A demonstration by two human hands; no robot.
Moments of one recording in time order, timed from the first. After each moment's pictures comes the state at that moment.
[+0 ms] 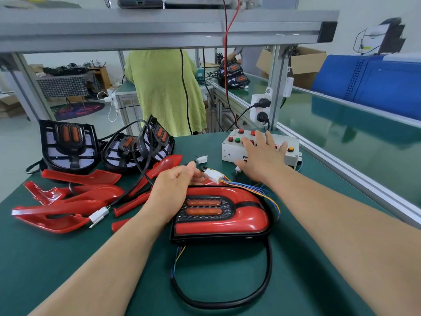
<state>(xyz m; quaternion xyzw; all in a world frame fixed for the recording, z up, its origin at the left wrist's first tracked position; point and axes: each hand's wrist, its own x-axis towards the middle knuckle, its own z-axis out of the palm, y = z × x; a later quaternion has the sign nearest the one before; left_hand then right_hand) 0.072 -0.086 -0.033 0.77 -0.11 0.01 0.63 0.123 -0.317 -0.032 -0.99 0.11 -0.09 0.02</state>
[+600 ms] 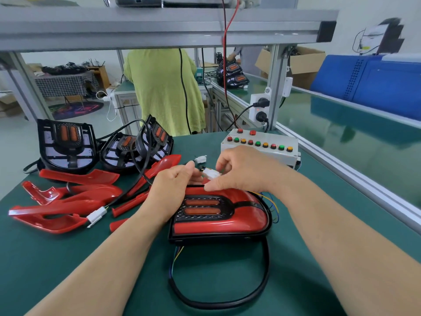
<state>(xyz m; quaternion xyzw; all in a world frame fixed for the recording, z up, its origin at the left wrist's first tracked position) 0.071 -0.084 -0.032 0.78 -0.12 0.02 0.61 0.040 -0.264 0.028 -0.96 -0.08 0.00 0.27</state>
